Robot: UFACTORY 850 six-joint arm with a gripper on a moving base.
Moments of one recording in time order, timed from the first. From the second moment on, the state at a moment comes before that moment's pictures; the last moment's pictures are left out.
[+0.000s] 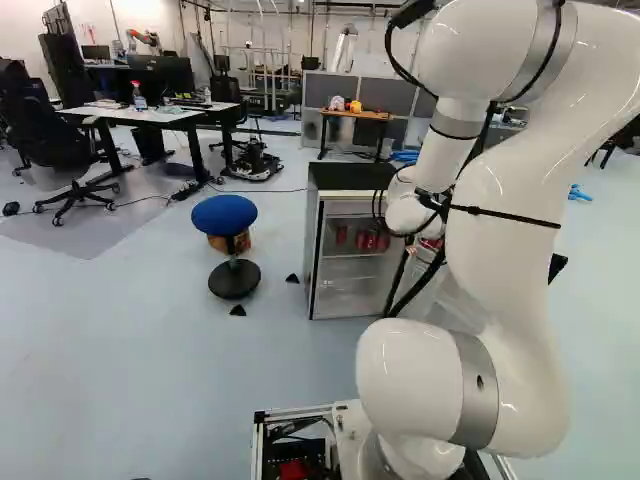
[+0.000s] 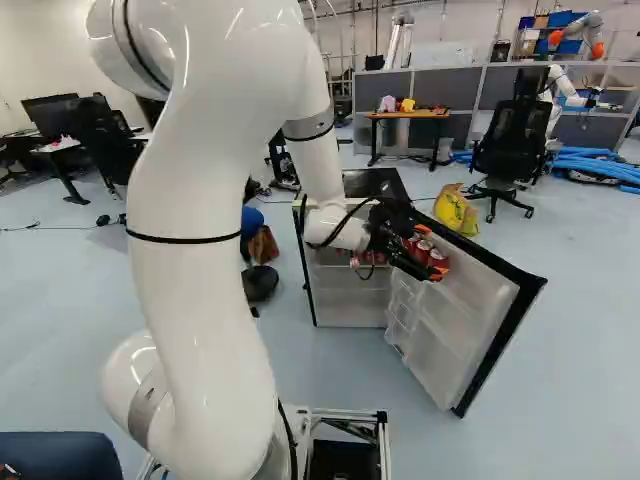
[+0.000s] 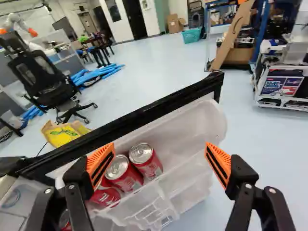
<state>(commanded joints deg) -20.1 -22.5 -37.2 60.7 61.7 0.0</state>
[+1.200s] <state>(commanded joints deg) -16.6 -8.7 -17.7 24.5 61.7 0.0</state>
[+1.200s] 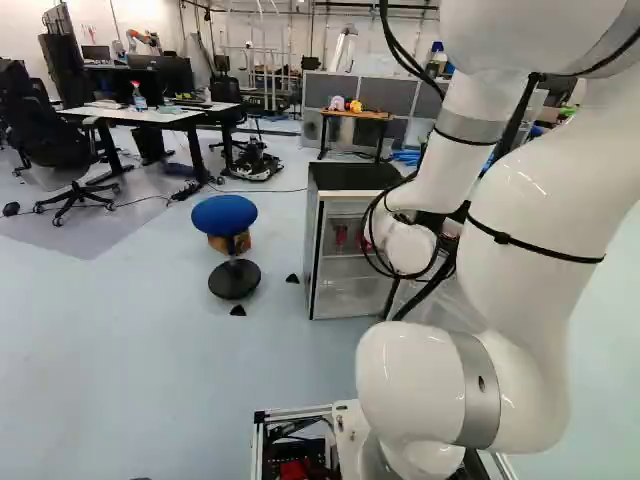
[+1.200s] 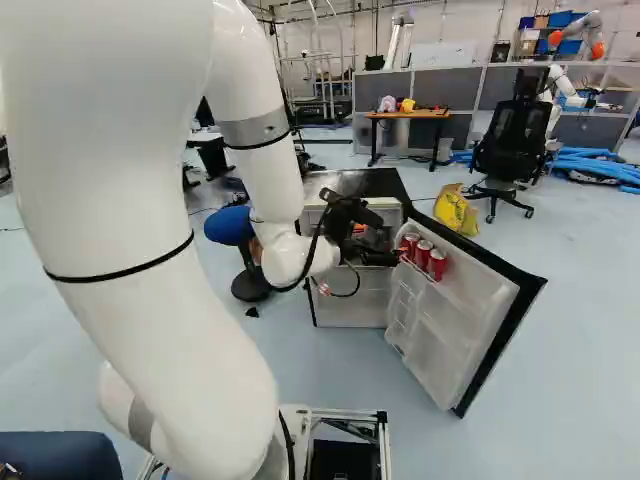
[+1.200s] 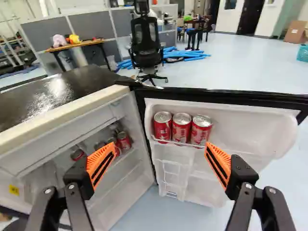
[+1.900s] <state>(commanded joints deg) -16.7 -14.8 -18.4 3.4 61.7 0.0</state>
